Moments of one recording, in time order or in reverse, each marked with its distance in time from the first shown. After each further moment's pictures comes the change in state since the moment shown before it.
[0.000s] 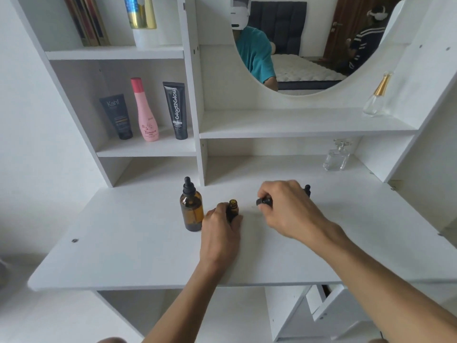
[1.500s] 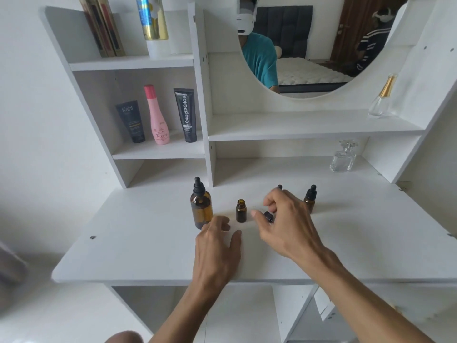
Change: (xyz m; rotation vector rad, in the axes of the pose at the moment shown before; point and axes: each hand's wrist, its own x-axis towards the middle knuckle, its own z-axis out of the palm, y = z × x) left_hand -0.039 -0.006 -0.033 0.032 0.038 -0.035; right_hand -0.026 -0.006 0.041 0.242 0.296 0.004
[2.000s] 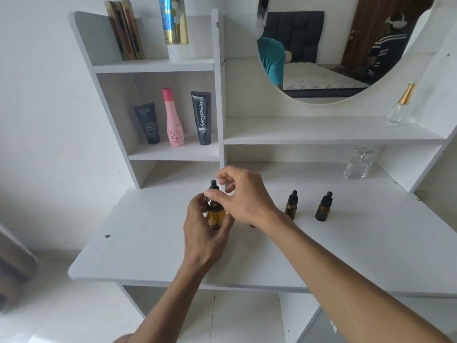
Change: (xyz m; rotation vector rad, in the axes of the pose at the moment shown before) left_hand 0.037 -0.020 -0.033 -0.199 0.091 -0.030; right_hand 0.061 -0.082 0.037 0.272 -0.232 -0.082
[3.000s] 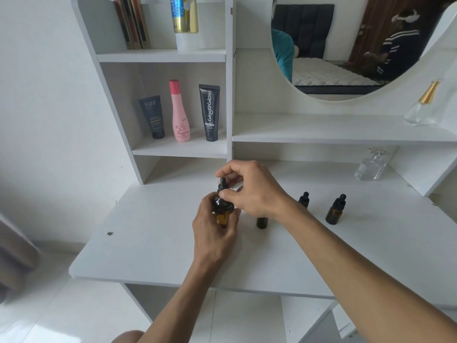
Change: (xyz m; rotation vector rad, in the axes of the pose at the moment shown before) left_hand 0.009 -0.007 0.012 -0.113 0.052 0.022; right_hand 0.019 -0.001 -0.009 0.046 -0.158 -0.024
